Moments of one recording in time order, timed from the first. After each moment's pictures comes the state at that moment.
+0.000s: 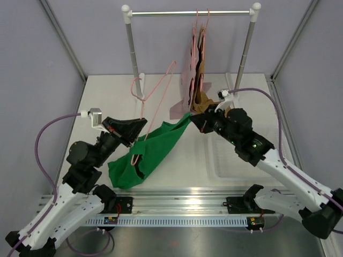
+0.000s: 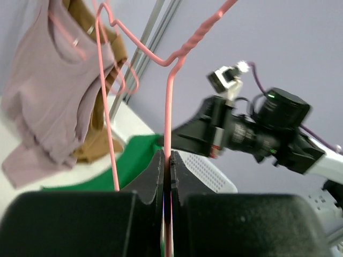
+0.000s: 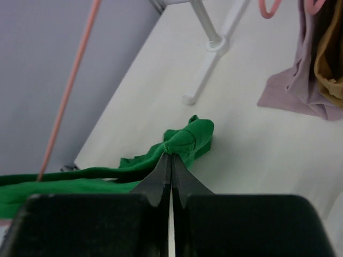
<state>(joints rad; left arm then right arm) -0.63 0.48 0.68 0.09 0.13 -0.61 0.72 1.04 0.95 -0.09 0.03 0.57</state>
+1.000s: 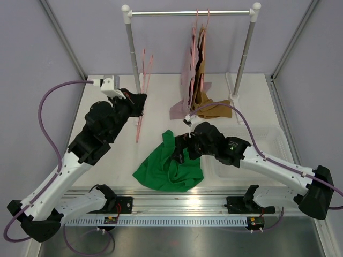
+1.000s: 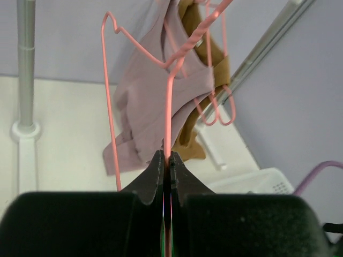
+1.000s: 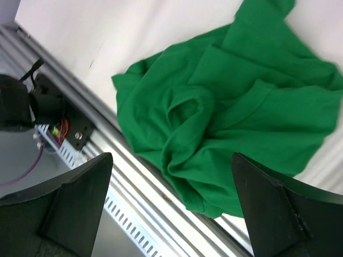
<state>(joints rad) -0.69 0.92 1.15 -0.20 -0.28 -0.45 0.96 1.18 0.95 -0.41 -0.06 0.54</state>
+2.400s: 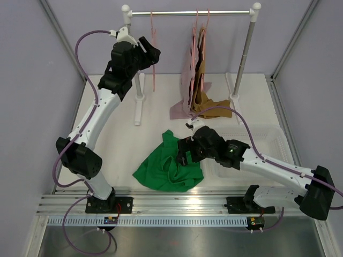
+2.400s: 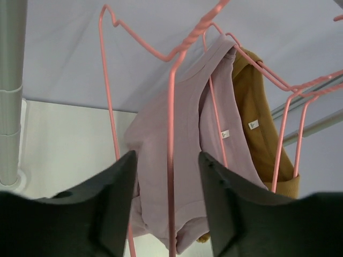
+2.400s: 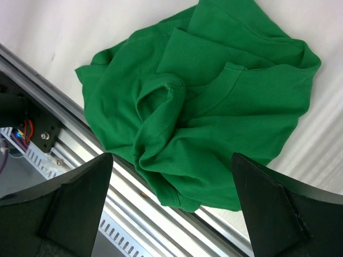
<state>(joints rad) -0.37 1.71 1.84 -0.25 -0.06 -0.58 0.97 1.13 0.89 -0.44 0.03 0.54</state>
